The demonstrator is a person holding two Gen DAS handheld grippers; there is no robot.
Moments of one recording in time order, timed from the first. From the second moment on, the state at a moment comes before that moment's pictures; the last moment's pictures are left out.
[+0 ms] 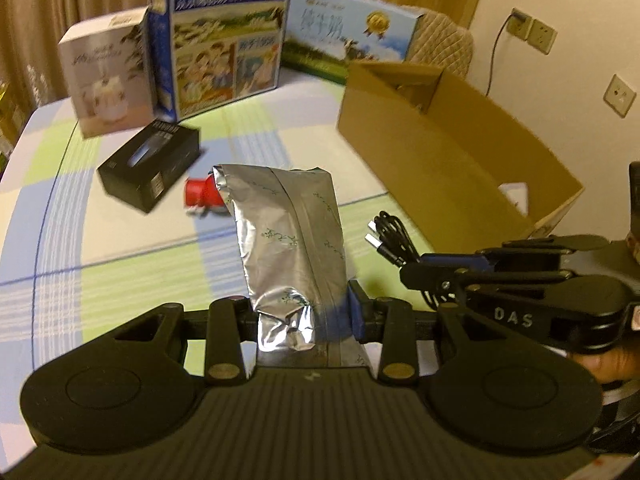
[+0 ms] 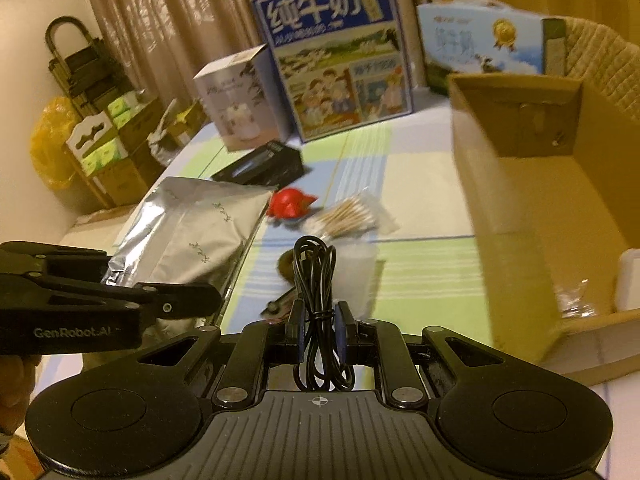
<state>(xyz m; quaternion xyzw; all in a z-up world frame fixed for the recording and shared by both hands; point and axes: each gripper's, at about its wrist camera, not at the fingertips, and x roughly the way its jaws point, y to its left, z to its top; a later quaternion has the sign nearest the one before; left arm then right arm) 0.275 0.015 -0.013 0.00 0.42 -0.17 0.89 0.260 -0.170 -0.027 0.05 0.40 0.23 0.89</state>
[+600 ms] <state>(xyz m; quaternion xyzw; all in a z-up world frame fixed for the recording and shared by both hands) 0.312 -0.083 0.045 -0.02 0.35 -0.23 0.91 0.271 -0.284 0.050 0.09 0.28 0.07 0.95</state>
